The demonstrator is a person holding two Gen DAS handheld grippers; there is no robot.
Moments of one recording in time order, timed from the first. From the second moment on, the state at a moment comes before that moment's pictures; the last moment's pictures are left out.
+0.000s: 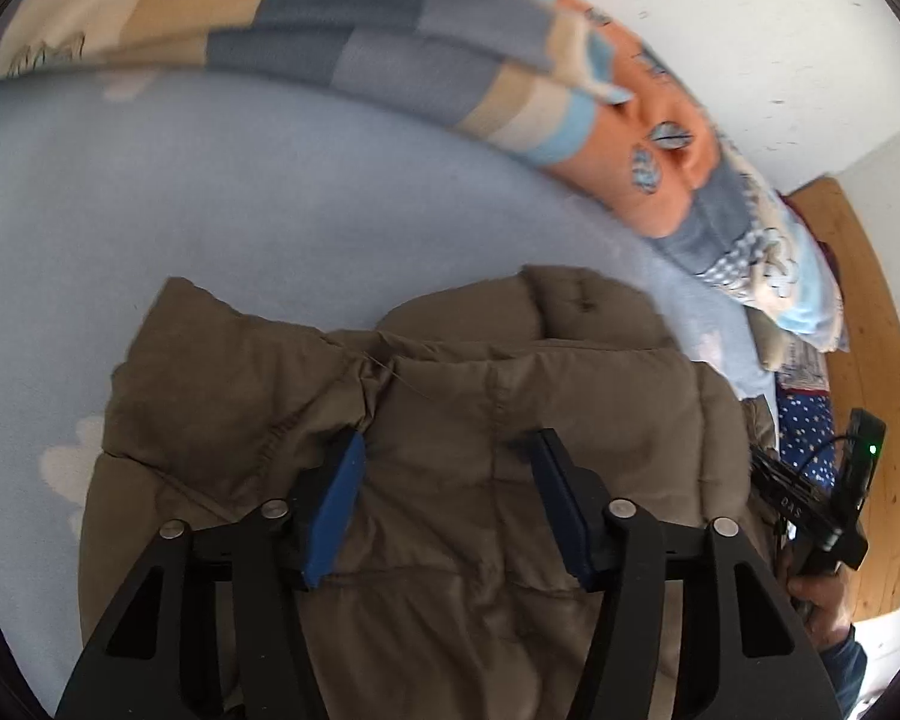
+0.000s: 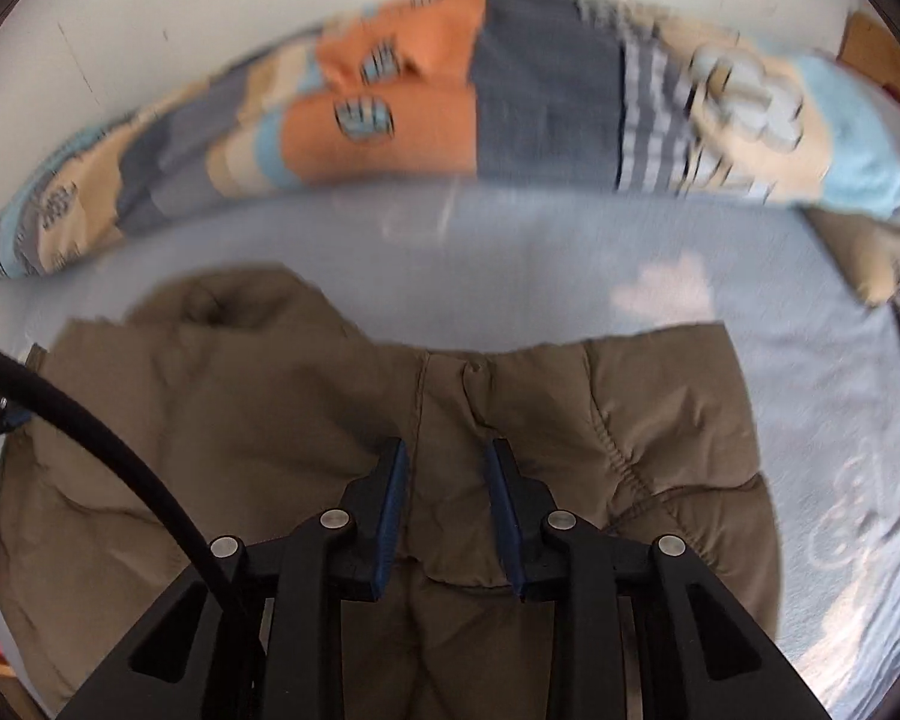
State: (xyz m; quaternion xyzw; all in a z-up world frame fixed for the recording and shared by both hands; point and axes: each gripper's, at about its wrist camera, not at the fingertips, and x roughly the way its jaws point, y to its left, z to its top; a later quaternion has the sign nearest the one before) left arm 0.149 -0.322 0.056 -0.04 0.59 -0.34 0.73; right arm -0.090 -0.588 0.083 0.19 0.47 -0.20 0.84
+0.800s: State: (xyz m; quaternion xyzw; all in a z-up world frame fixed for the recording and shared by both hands) left arm -0.078 -0.255 0.179 0.07 0.38 -0.37 0.85; right arm -0.215 -0.427 0.205 0.15 0.34 -0.13 0.92
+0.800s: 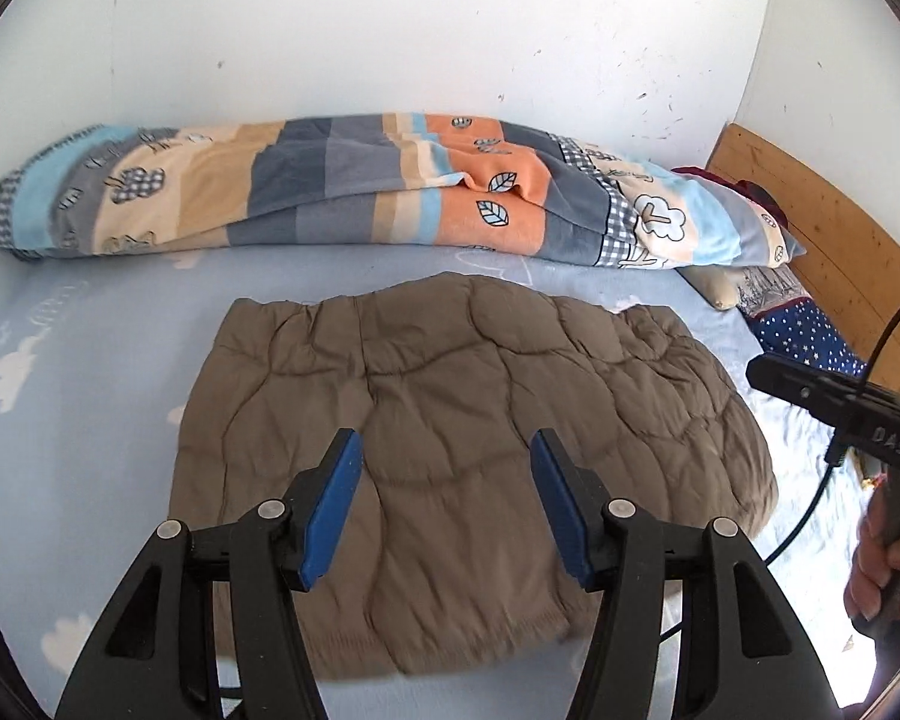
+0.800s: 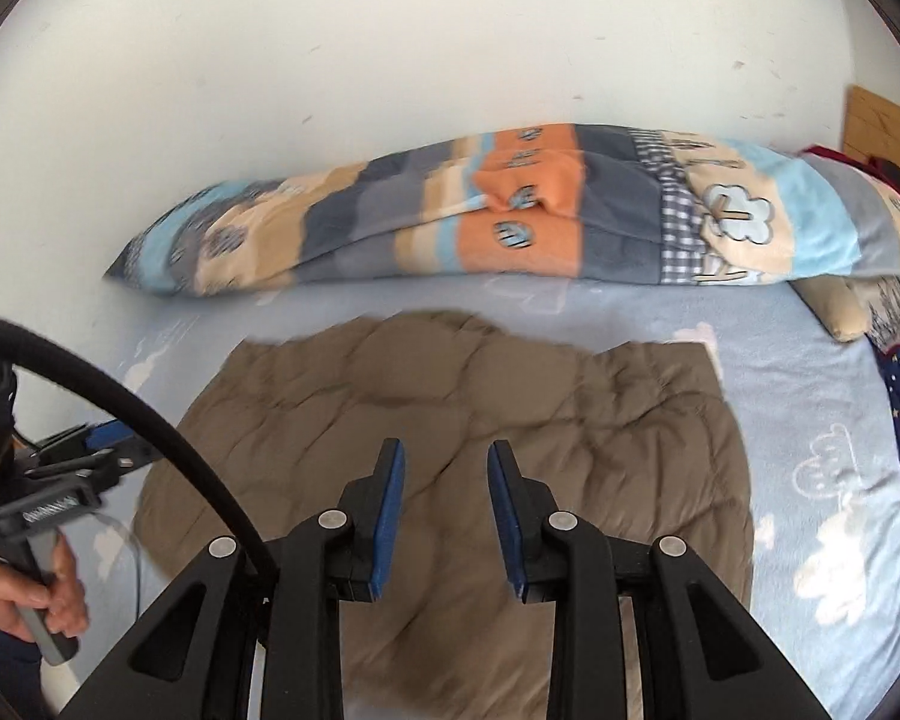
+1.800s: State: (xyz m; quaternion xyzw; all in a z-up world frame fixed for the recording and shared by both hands) left arm -0.088 -0.271 0.085 0.13 0.40 -0.26 0.87; right arm -0.217 -0.414 0.102 0.20 0.38 -0.21 0.88
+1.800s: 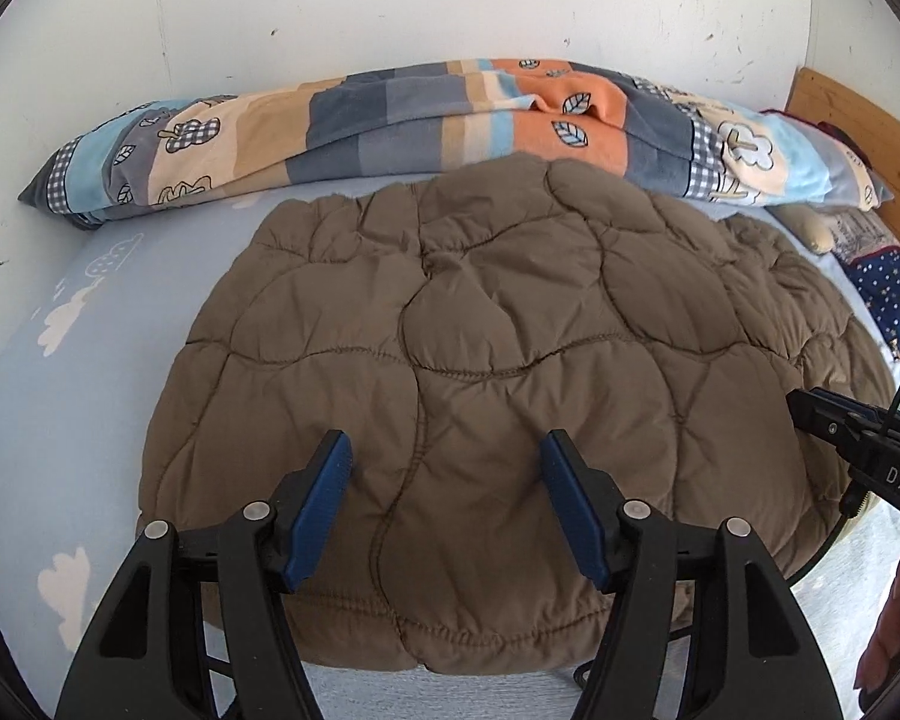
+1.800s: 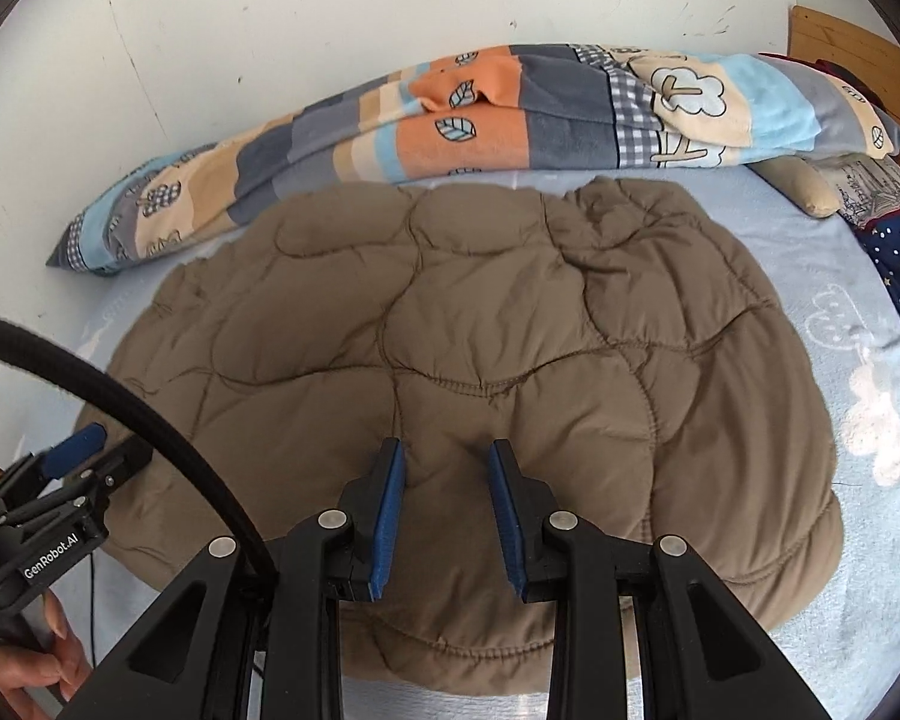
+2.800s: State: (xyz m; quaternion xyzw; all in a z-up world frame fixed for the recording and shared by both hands) left arm -0.060 -0.233 0.119 0.06 0.40 -0.27 0.87; right arm -0.258 -0.458 0.120 0.28 0.34 -0.18 0.88
